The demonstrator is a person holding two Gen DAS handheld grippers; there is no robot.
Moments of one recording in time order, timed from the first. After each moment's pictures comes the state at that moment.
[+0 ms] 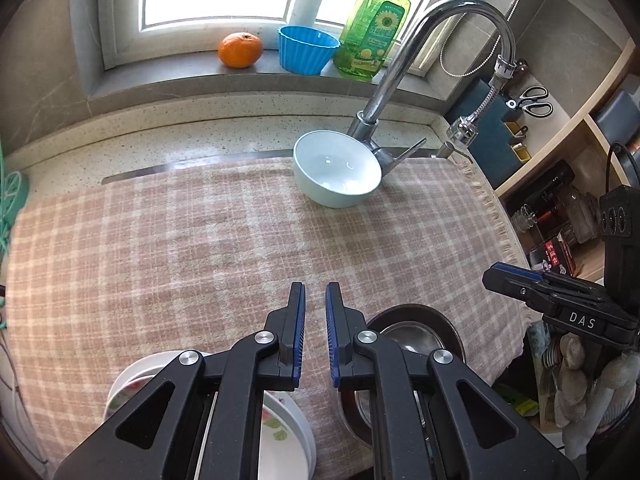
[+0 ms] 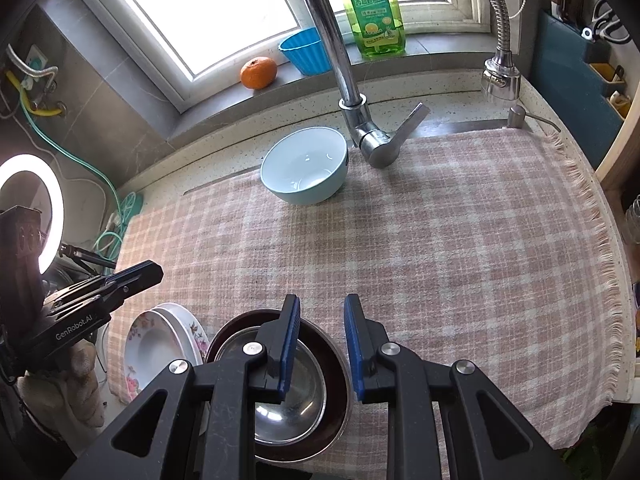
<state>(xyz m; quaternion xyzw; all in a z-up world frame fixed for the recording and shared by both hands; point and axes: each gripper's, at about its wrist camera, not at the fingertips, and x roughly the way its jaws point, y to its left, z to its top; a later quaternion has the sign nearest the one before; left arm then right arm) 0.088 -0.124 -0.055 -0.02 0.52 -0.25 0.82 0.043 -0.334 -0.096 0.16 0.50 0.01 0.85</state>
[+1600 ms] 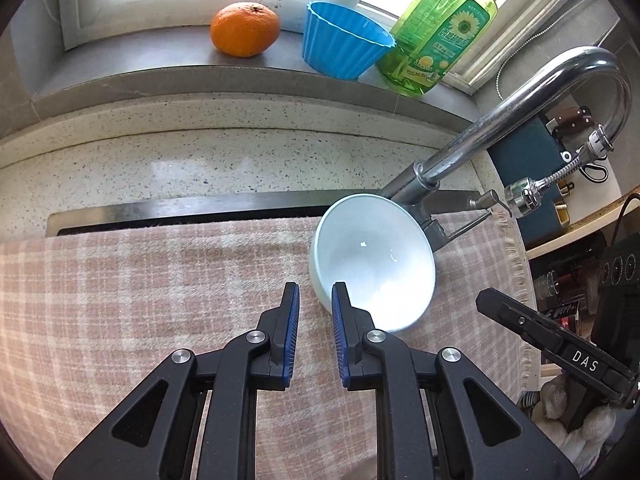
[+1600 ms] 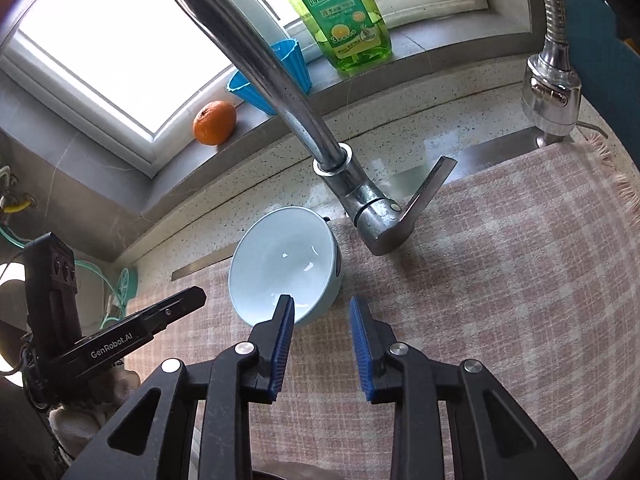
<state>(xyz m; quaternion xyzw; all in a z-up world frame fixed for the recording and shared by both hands) 0.226 -0.165 -0.107 -0.06 0.57 -0.23 0.79 0.169 -0.381 -0.133 0.26 0.48 0.00 0.84</state>
